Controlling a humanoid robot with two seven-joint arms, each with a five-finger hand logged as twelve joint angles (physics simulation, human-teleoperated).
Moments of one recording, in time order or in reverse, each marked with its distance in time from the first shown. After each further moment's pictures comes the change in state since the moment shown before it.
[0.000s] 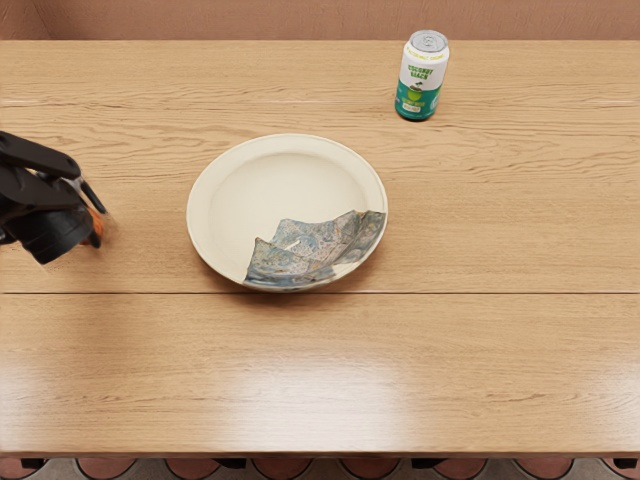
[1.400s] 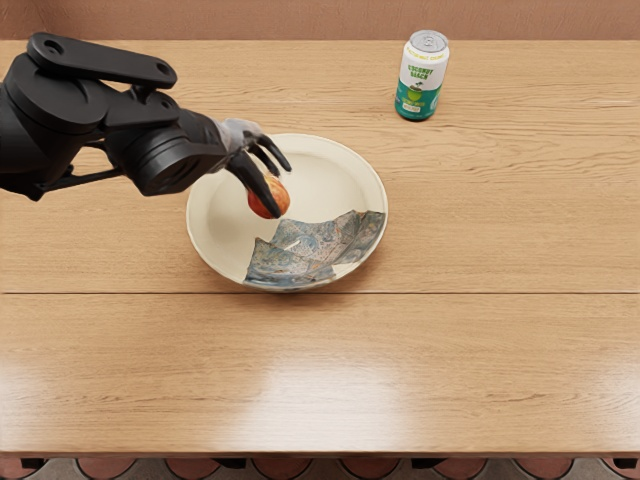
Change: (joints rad) left arm -0.131 -0.070 -0.449 -0.009 0.009 -0.291 -0.004; right arm 0.000 0.000 0.000 0.000 0.000 0.001 0.000
